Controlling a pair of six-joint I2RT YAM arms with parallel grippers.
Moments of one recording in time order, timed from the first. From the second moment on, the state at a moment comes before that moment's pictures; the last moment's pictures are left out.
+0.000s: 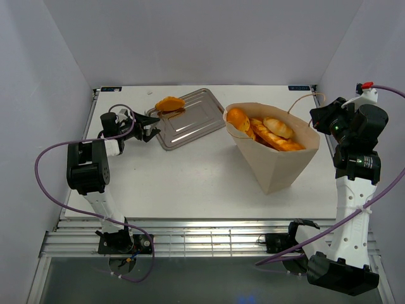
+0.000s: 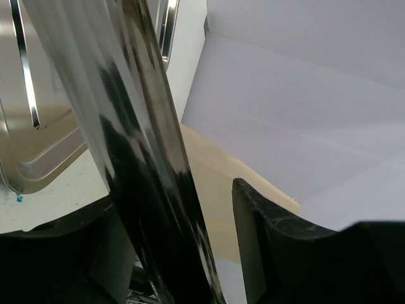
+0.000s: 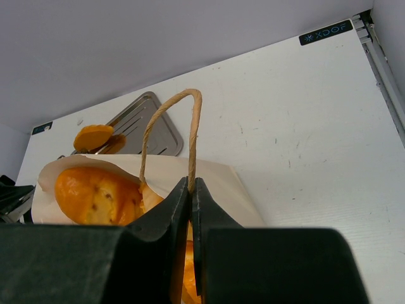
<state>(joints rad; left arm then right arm) 0.13 1.89 0.96 0.53 0.93 -1.36 -0.22 0.93 1.23 -0.50 -0.33 0.36</state>
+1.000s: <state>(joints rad) 0.13 1.75 0.73 0.50 0.97 -1.29 -0.22 0.92 1.23 -0.50 -0.33 0.36</state>
